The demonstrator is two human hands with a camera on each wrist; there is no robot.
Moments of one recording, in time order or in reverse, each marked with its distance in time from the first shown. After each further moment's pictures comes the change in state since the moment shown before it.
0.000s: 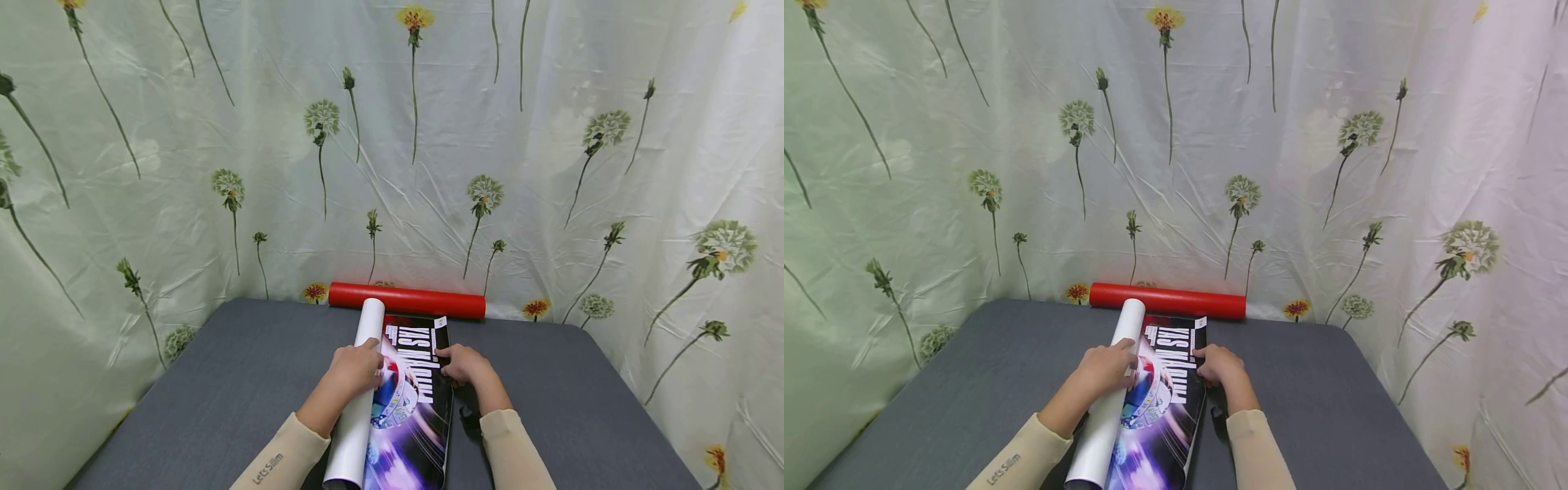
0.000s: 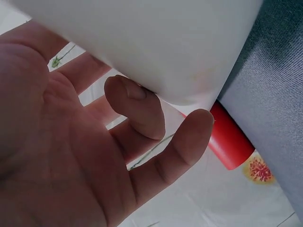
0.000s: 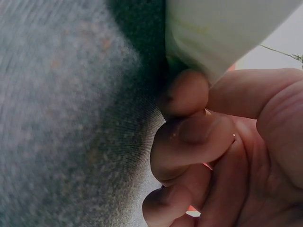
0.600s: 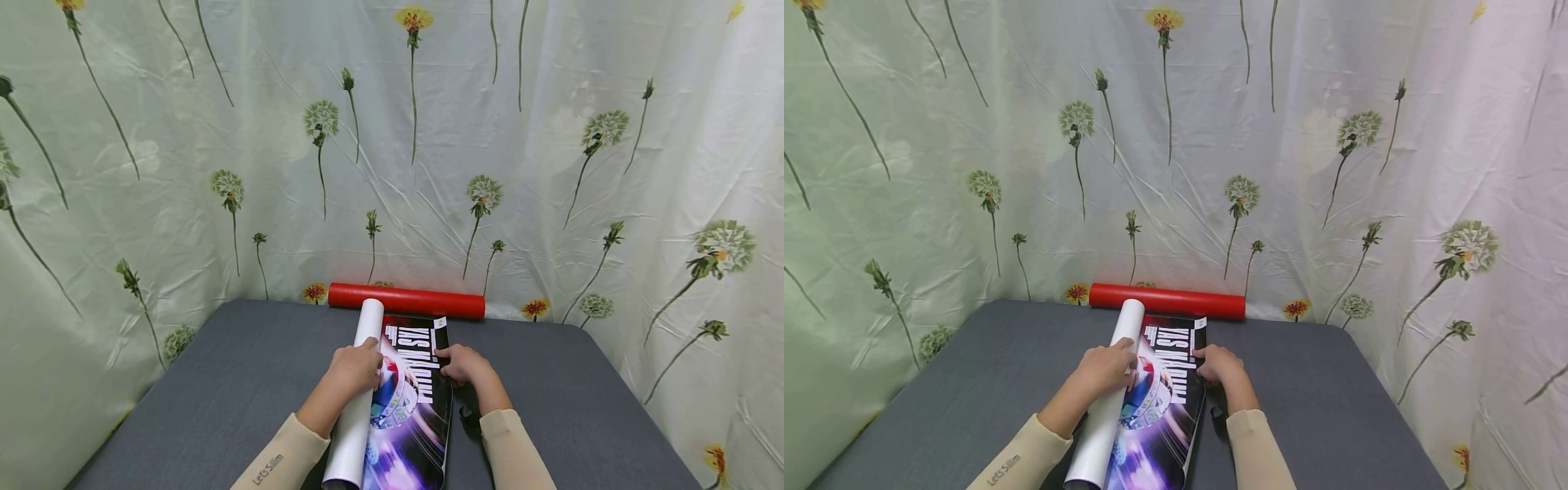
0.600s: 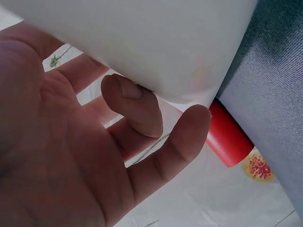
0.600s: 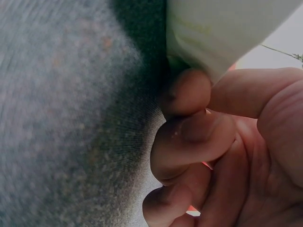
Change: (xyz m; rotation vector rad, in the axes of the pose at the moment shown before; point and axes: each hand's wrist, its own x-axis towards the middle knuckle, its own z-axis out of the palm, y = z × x) left_hand 0.002 0.002 0.001 0.012 -0.012 -0.025; right_hand -0.001 0.000 -0.001 0.004 -0.007 -0.009
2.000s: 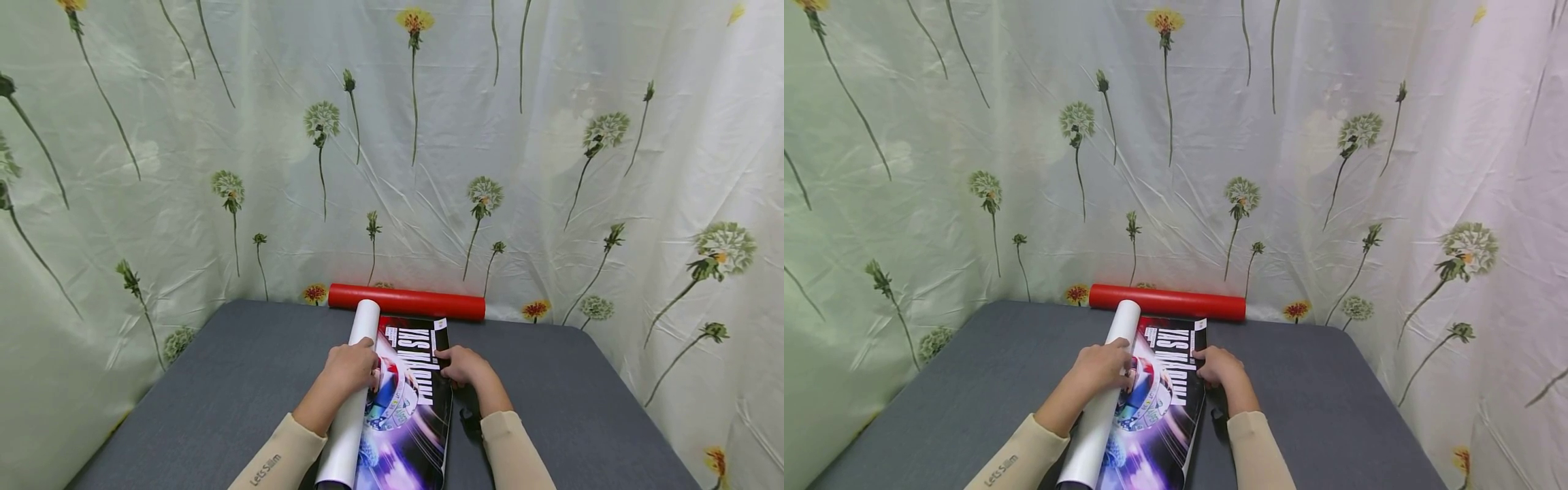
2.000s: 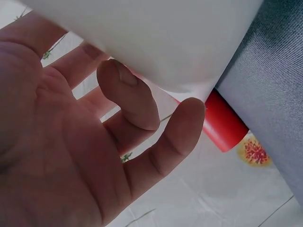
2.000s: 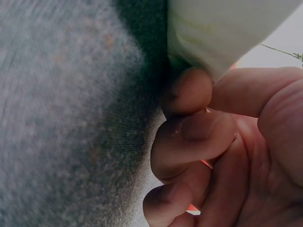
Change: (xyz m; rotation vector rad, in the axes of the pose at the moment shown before) left_hand -0.002 -0.010 -0.003 -0.027 0.043 0.020; right_hand 0.001 0.001 0.001 0.015 -0.008 0.000
